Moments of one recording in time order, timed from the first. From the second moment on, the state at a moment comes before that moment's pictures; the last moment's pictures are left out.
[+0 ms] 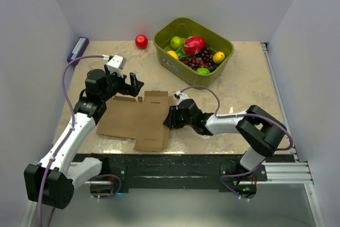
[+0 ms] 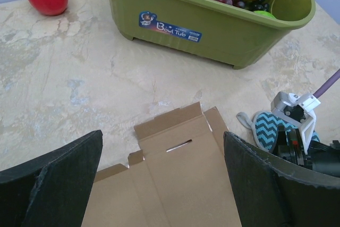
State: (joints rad) left arm -0.23 1.03 0.82 -0.09 0.31 -0.09; right arm 0.87 1.65 0.68 0.34 -0.07 0.73
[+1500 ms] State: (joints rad) left arm -0.17 1.00 1.09 -0.26 0.70 0.19; right arm 0.83 1.34 1.48 -0.73 -0.10 0.00
